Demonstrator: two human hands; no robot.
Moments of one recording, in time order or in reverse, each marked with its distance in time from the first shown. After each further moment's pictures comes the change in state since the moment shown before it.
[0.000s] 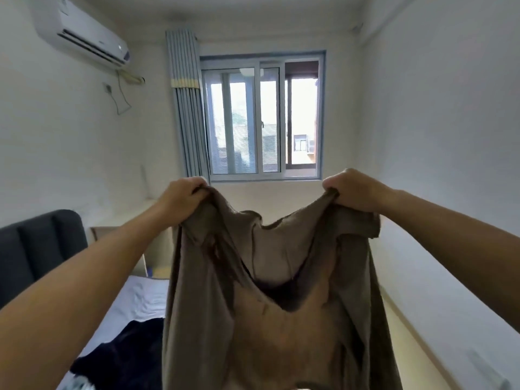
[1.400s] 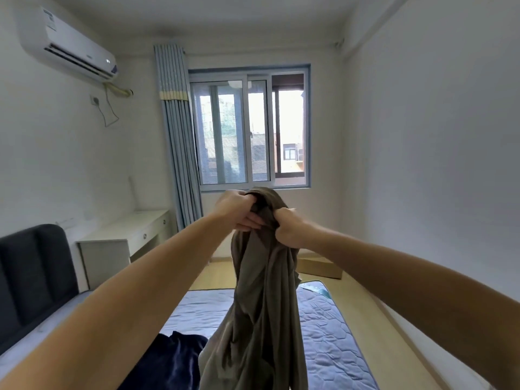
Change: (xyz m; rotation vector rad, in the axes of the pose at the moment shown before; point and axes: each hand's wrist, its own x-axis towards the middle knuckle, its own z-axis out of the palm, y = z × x) left_hand 0.009 0.122 0.050 -0.734 -0.239 -0.525; right_hand 0.013 -0.097 0.032 0.492 -0.133 0.374
